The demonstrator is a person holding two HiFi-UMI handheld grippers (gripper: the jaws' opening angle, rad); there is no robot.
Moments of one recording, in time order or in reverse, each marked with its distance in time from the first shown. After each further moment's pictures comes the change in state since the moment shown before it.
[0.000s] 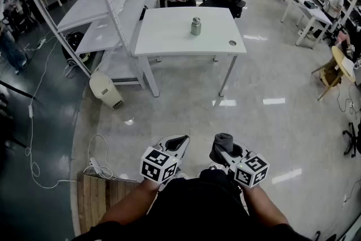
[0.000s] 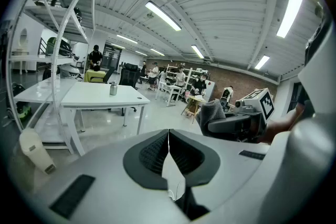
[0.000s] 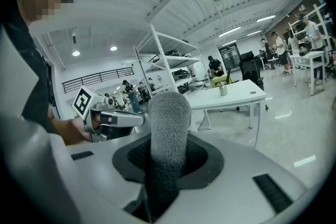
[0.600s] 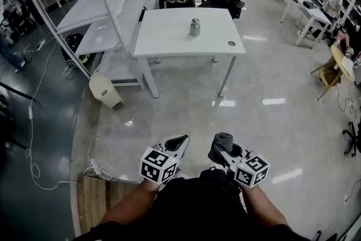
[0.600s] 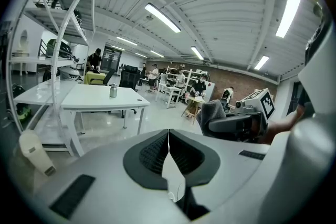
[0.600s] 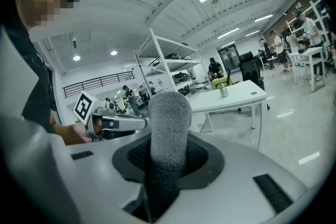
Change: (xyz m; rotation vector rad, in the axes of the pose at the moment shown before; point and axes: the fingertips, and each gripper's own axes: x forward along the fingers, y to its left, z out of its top) left arm 0.000 -0.005 0.004 0.006 -0.017 0.003; right arm -0.005 0.002 0.006 0.030 -0.036 0.011
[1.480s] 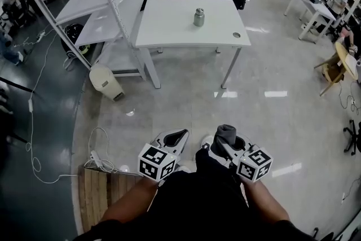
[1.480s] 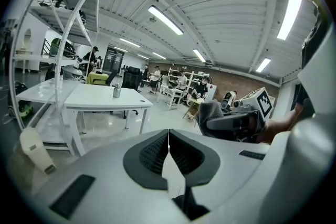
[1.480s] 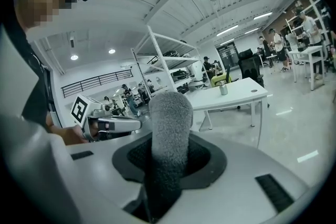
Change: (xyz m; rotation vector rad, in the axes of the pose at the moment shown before) left arm -0.007 0.015 -0.001 -0.017 -0.022 0.014; right arm 0.016 -0.005 0.003 0.011 0.026 -0.004
